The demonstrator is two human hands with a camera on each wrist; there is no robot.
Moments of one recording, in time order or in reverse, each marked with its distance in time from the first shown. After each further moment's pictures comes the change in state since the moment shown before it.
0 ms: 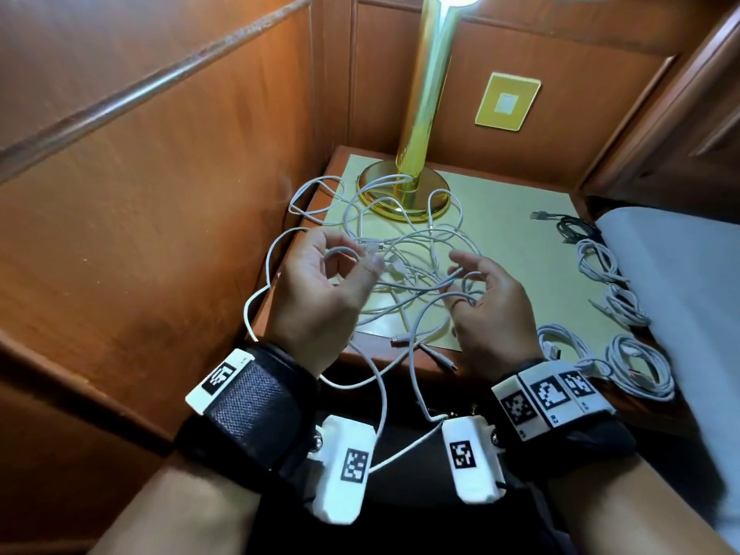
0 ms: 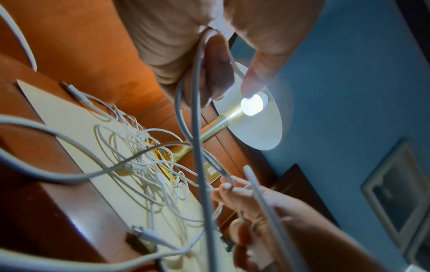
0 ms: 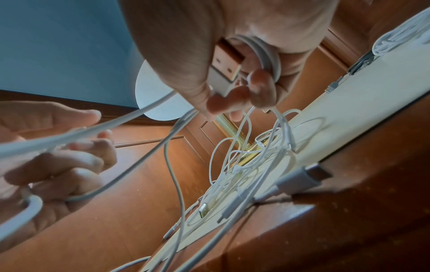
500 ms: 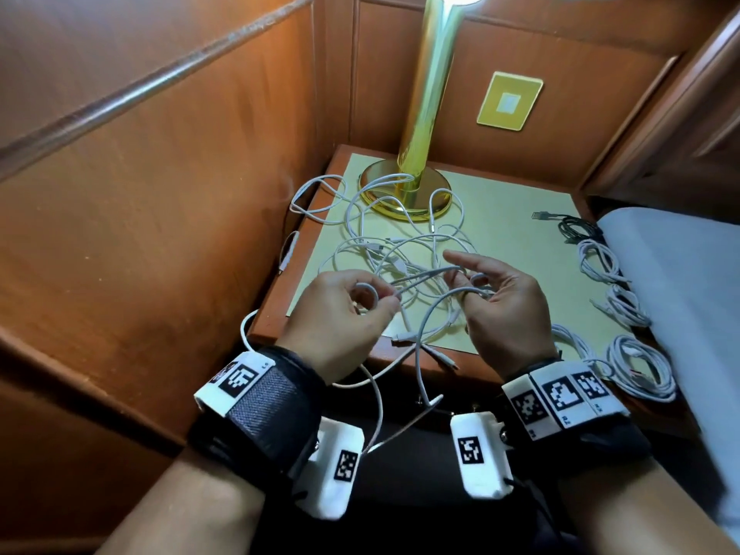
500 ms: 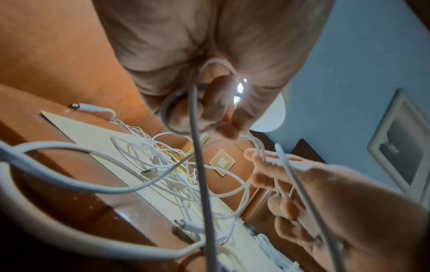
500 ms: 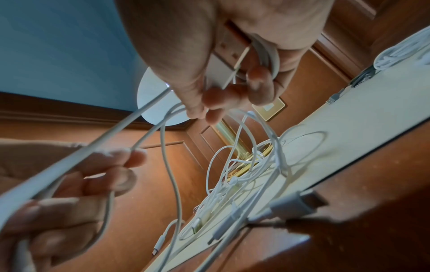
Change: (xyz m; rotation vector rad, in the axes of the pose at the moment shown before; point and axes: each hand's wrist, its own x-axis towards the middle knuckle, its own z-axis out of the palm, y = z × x) left_hand -0.005 -0.009 -0.001 0.486 -0.189 -0.004; right_hand -0.002 -0.004 -0.007 0.106 0.034 -0.074
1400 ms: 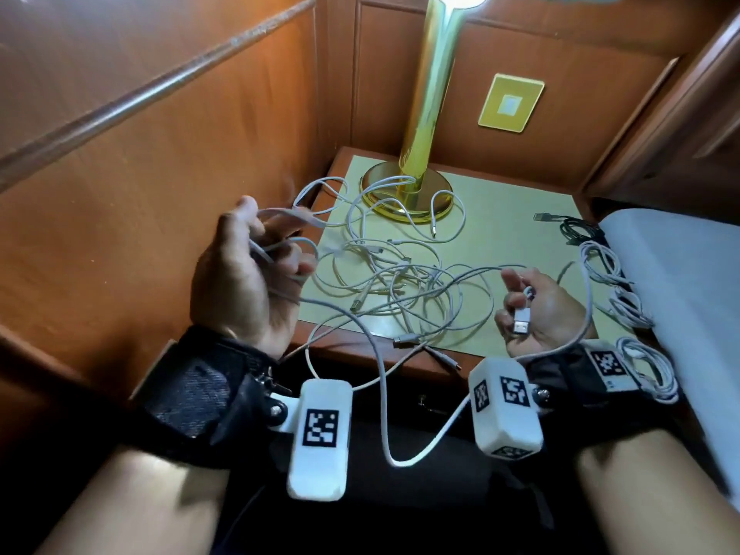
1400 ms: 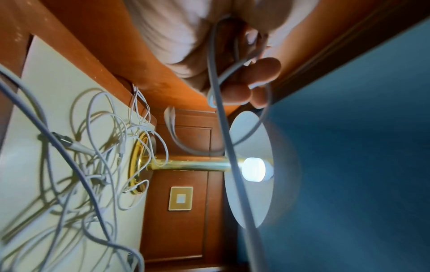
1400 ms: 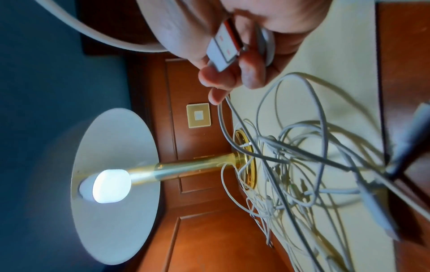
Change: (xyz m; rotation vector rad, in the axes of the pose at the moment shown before) left_hand 0.012 0.016 -0.049 -1.178 0.377 -0.093; right_hand 0.033 0.024 -0.024 0.813 0.128 0.788
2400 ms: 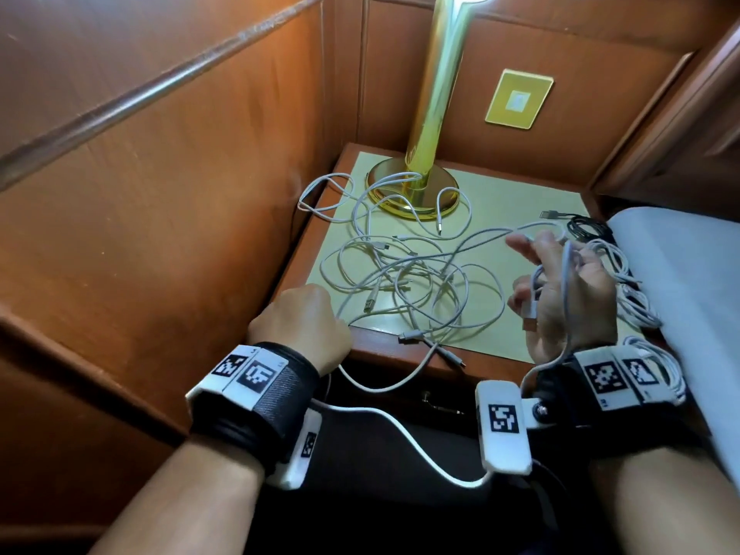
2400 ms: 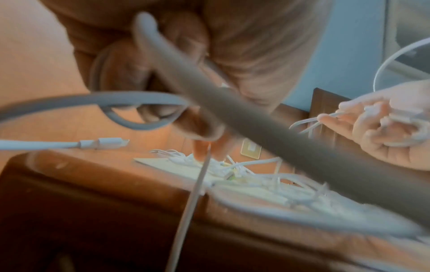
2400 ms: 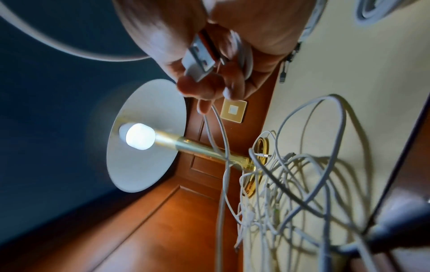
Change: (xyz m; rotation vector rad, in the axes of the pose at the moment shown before) left_hand -0.004 -0.042 -0.027 1.964 -0.179 -0.061; right_hand -0.037 -0.008 0.018 -0.090 0.002 -0.505
